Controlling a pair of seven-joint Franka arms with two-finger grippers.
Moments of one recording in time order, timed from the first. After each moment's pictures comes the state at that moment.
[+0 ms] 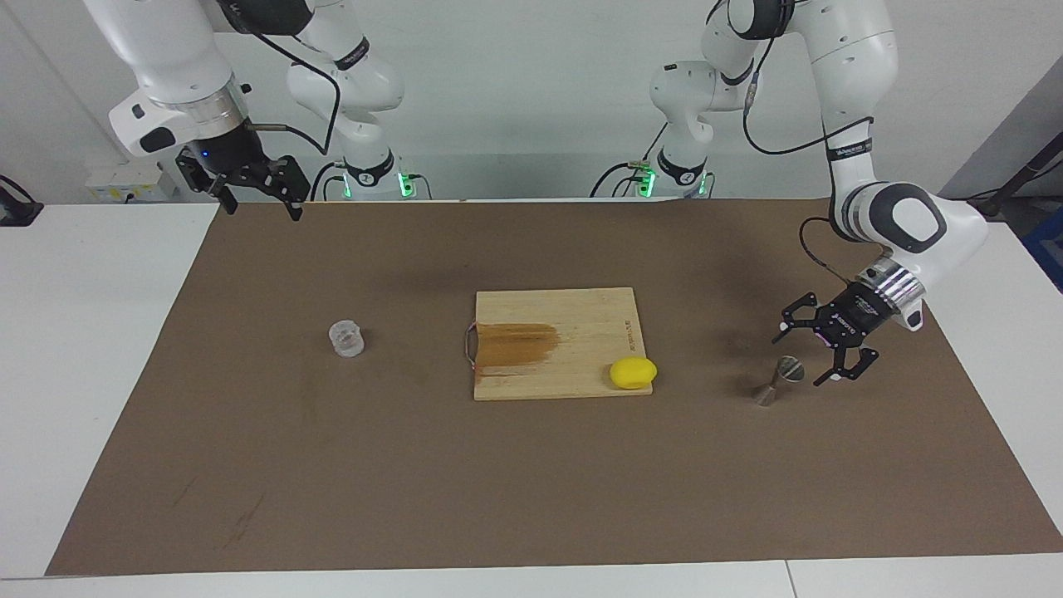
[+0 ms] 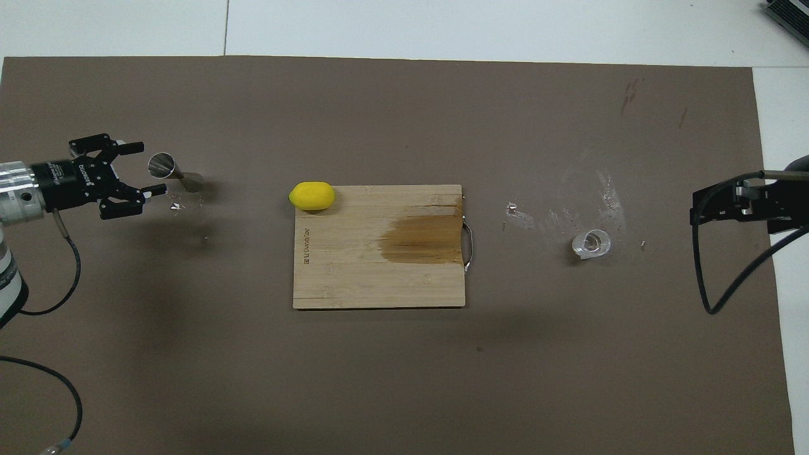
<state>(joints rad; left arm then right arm) -0.05 0.30 0.29 -1.96 -1.26 2.06 -1.22 -0.08 -0.02 0.11 -1.55 -0.03 1.48 0.17</state>
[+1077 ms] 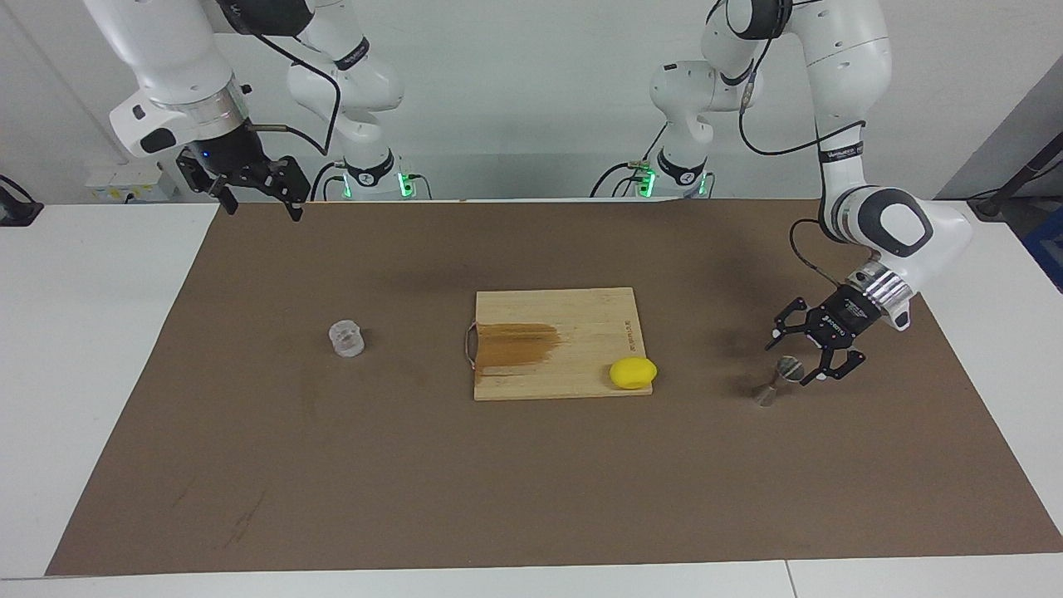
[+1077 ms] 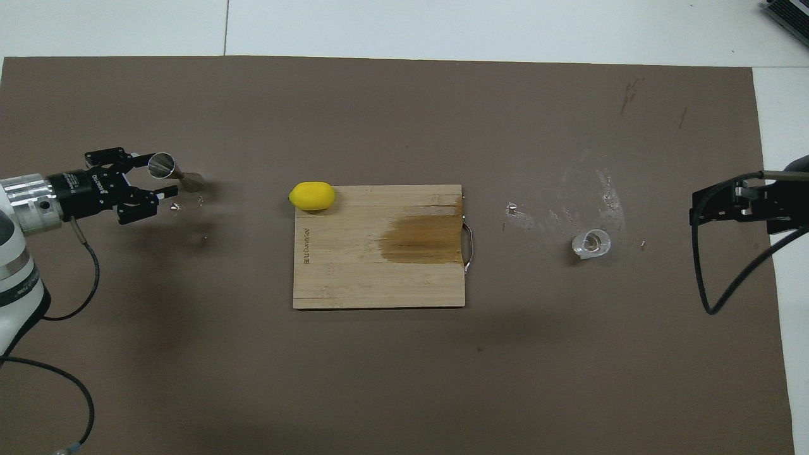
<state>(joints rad) -0.06 0.30 0.29 -1.99 -1.28 2.09 -1.22 -0.08 -0.02 0.11 -1.56 -0.03 1.48 0.17</state>
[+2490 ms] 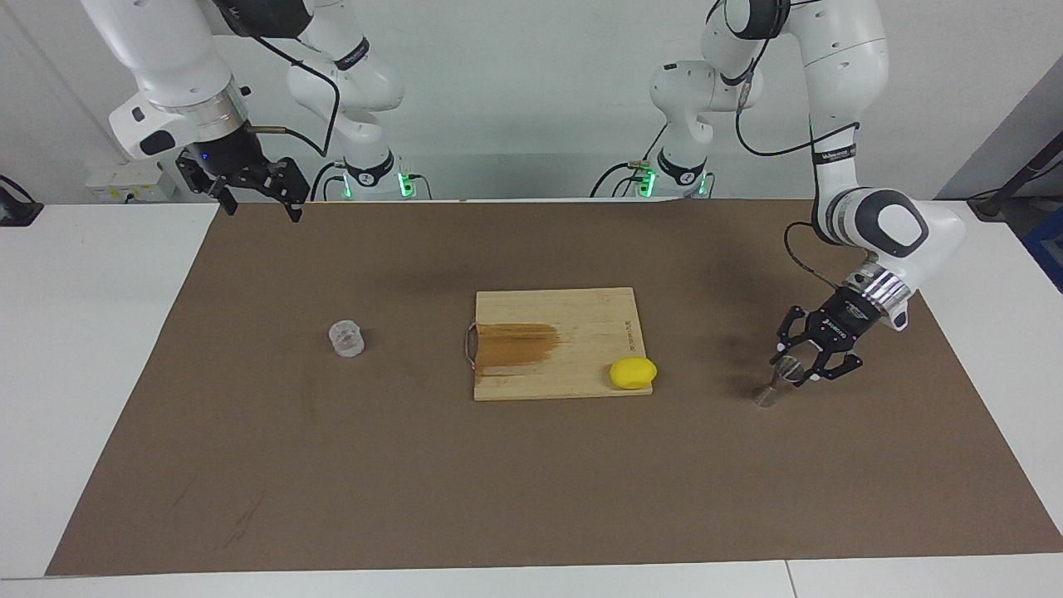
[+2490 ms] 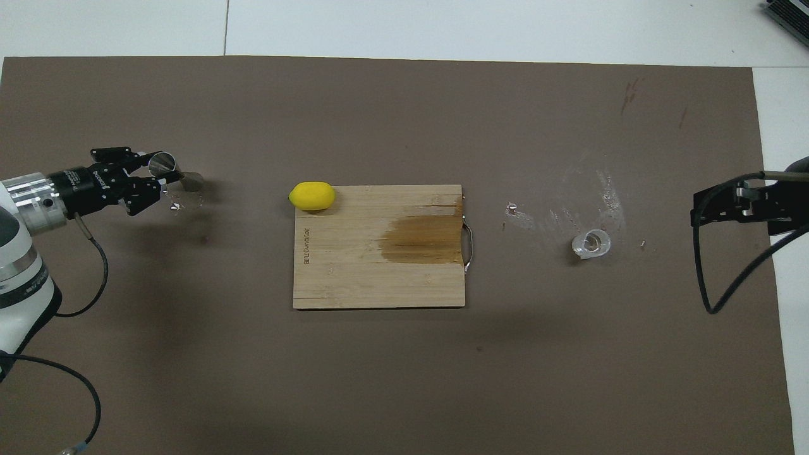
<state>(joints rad) -0.07 0.30 0.29 -2.00 -1.35 2.13 -1.23 -0.08 -0.02 0.11 -1.56 -0.03 1.48 0.17</state>
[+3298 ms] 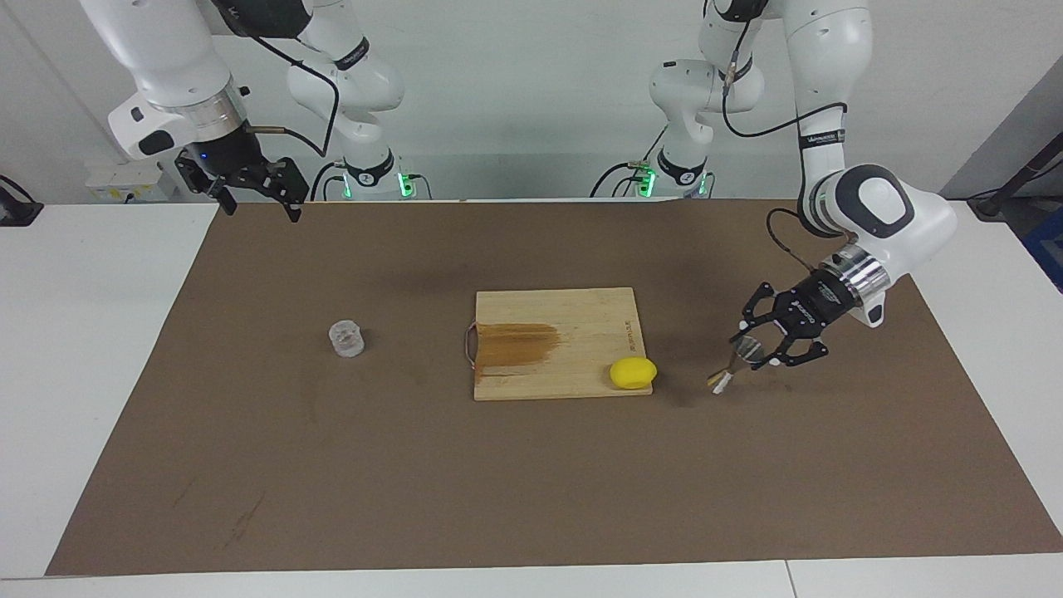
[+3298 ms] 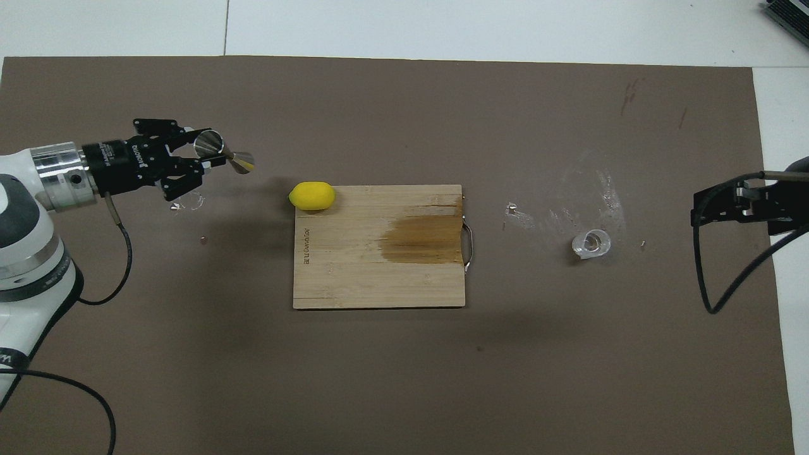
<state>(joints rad) -0.24 0.18 0.27 -1.96 -1.35 2.06 -1.33 -0.08 -0.02 0.11 -1.56 -0.03 1.48 0.17</state>
